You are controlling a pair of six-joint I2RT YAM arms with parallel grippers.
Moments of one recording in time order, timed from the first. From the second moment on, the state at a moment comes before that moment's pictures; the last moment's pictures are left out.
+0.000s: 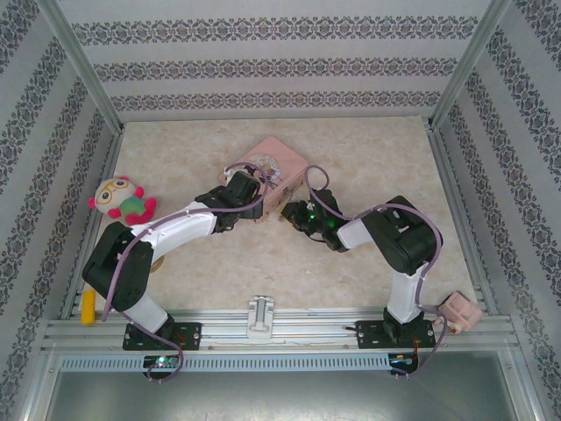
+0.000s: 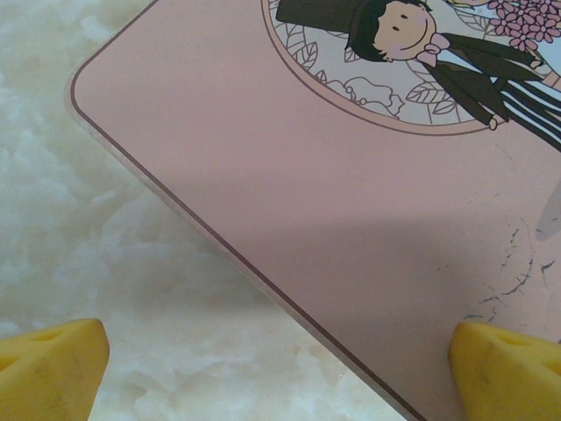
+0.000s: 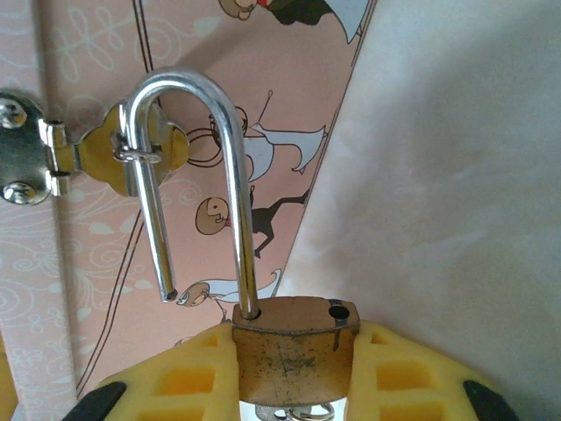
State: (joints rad) left arm -0.58 1.61 1.03 -0.37 -0.38 -0.45; right arm 0.53 1.91 0.70 0.68 -0.32 1.21
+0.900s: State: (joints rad) left arm -0.58 1.61 1.03 -0.37 -0.38 -0.45; right arm 0.53 1.96 0.71 0.80 -0.29 1.29
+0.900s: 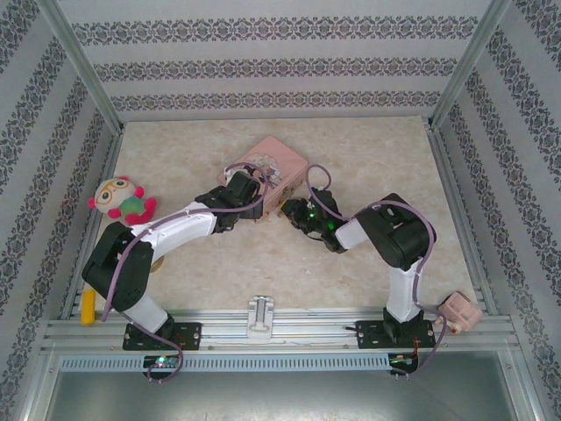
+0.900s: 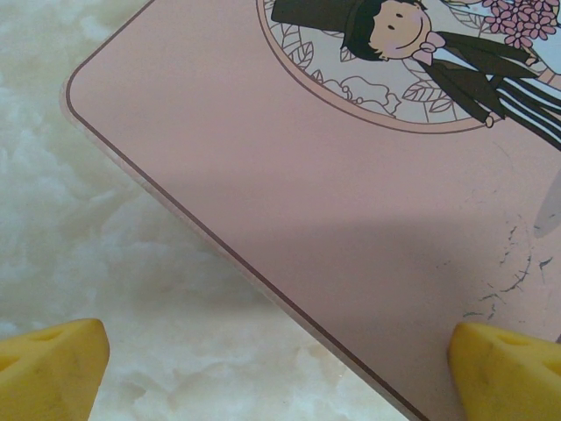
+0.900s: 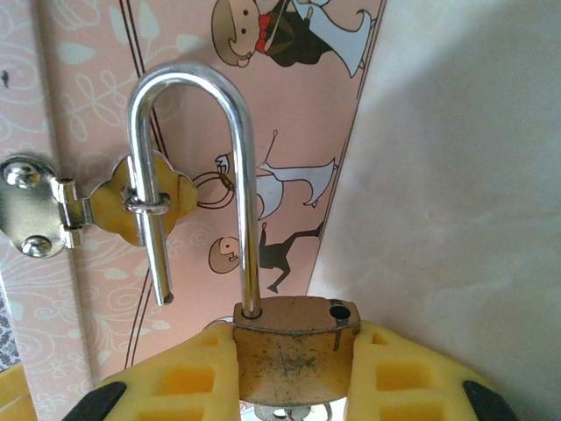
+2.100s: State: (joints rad) left arm -0.58 1.61 1.03 -0.36 -0.38 -0.45; right arm 0.50 2.01 0.71 0.89 -0.30 1.34
